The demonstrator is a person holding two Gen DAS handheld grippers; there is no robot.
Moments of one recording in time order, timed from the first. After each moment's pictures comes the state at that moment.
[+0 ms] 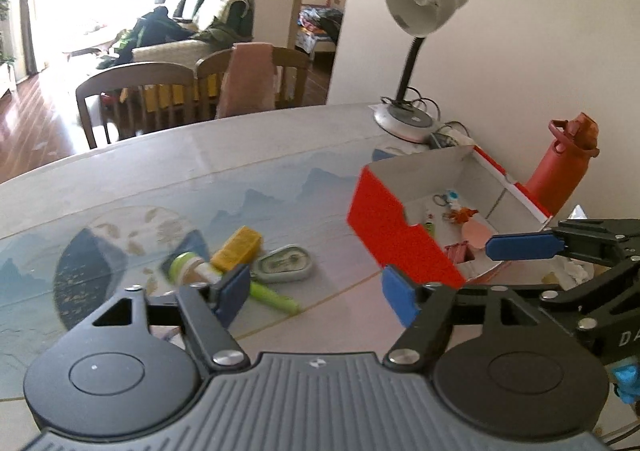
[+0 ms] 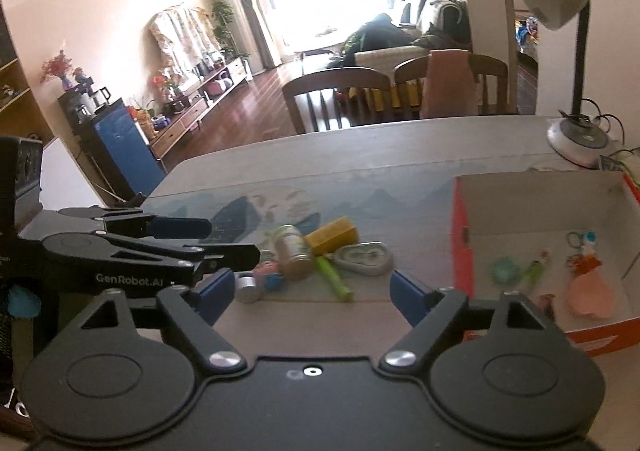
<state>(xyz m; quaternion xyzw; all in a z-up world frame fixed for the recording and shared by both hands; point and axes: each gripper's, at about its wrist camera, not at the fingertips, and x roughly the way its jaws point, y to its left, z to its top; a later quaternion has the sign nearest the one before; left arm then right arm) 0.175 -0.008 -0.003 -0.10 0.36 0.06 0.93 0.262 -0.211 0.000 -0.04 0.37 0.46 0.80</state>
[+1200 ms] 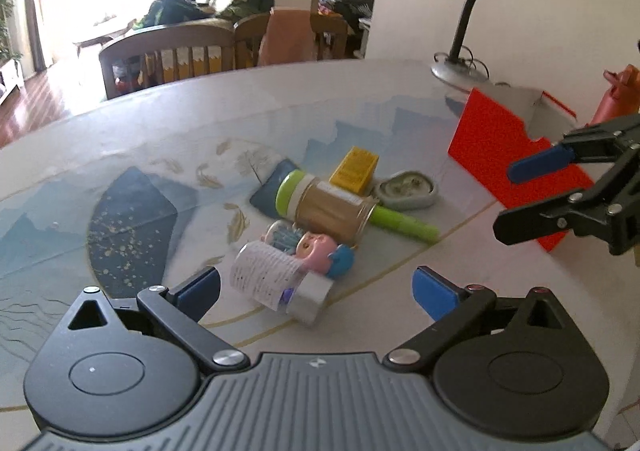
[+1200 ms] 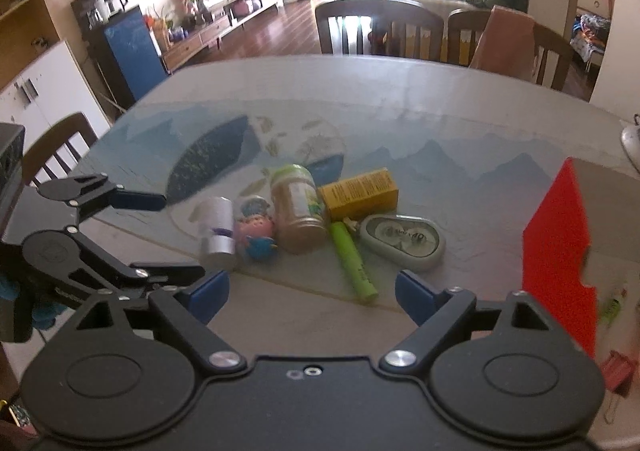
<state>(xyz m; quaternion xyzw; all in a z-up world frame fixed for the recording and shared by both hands) 0.152 0.099 -0.125 -0.08 0.38 0.06 0.92 0.290 -0.098 -0.095 -0.16 0.41 0.49 0.75</state>
